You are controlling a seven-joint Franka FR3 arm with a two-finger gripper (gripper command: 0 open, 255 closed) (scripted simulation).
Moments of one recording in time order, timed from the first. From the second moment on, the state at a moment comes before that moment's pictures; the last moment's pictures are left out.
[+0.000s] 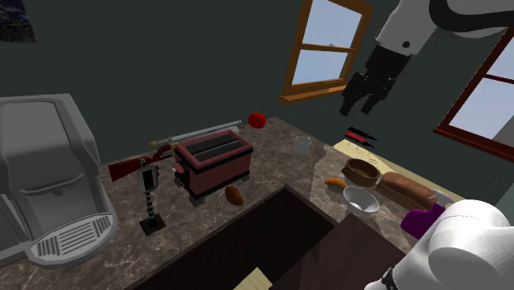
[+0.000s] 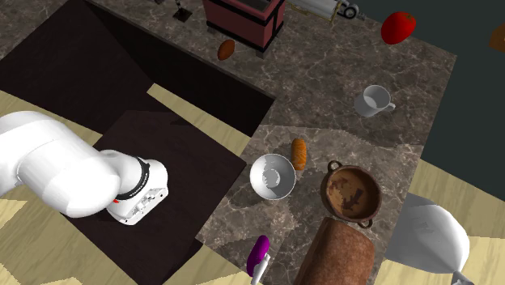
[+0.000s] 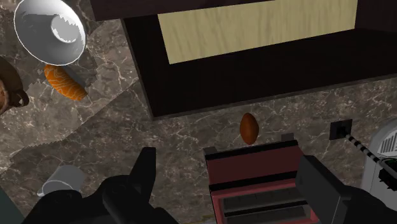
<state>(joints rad) -0.02 -0.82 -0.01 -2.30 0.00 1.63 0.15</state>
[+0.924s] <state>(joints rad) -0.05 -0.79 -0.24 -2.57 -0.14 1.90 -0.16</state>
